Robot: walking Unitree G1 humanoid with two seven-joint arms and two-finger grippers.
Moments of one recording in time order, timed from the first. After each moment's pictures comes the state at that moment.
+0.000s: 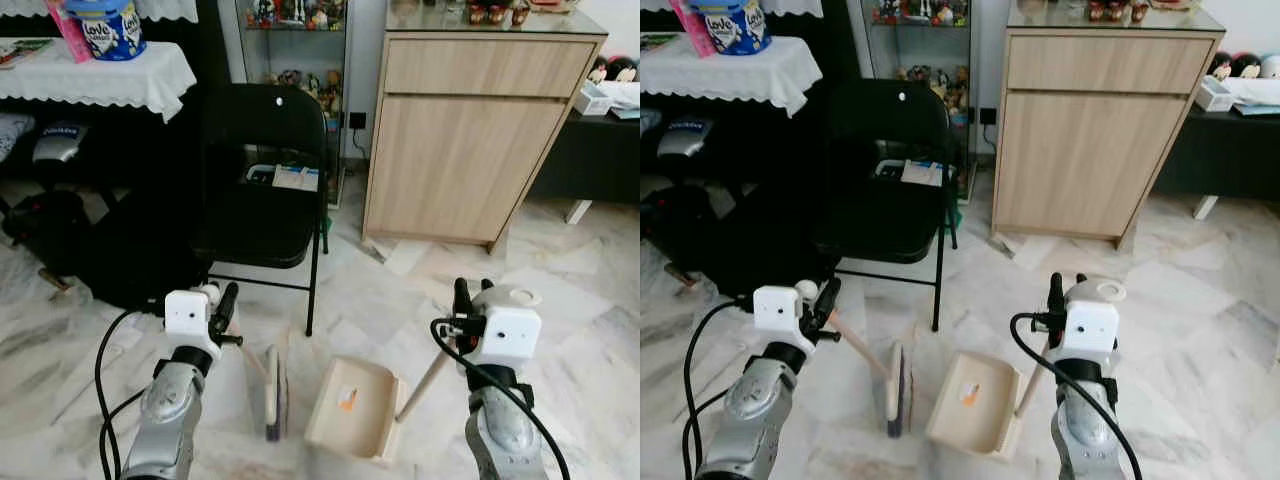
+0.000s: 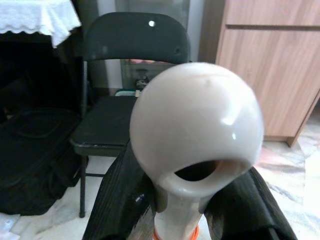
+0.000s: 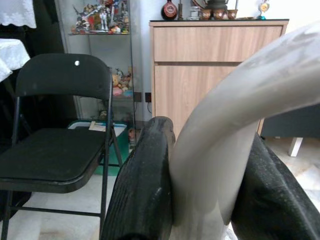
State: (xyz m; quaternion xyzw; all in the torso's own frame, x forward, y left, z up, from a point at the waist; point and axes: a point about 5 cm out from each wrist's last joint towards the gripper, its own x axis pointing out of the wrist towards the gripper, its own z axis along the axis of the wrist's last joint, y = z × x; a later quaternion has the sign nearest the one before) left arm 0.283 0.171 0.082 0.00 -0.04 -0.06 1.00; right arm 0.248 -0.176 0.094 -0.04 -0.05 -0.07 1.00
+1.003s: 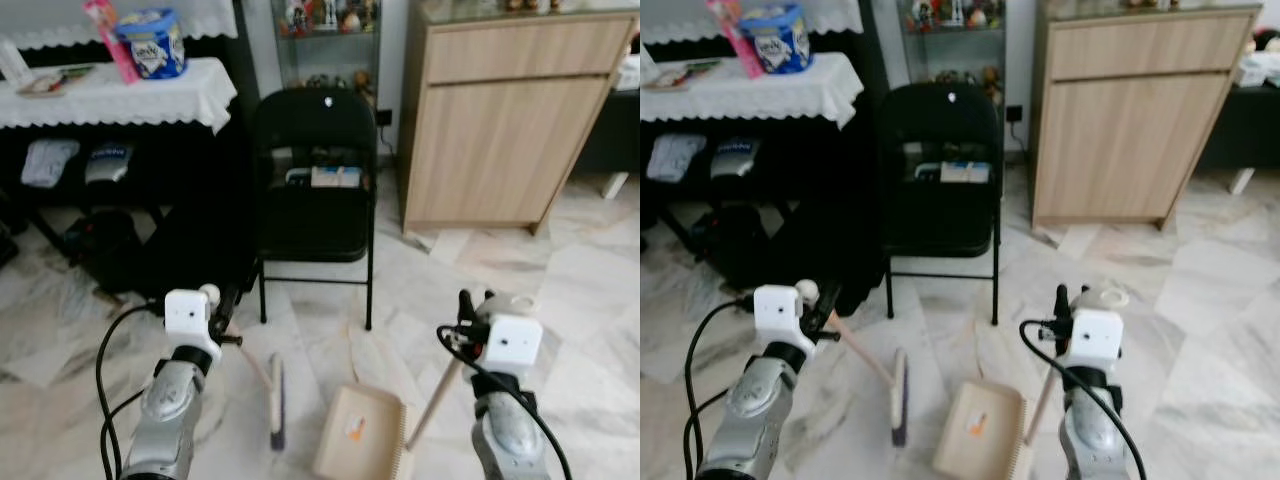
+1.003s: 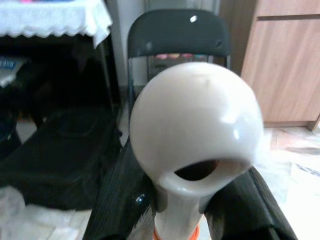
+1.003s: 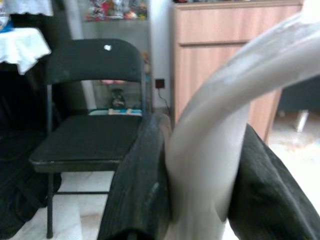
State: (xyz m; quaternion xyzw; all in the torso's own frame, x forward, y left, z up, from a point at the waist) left arm 0.284 0.172 0.080 0.00 -0.03 -0.06 1.00; right arm 0.249 -0.185 0.075 -0.04 -0.03 -0.07 1.00
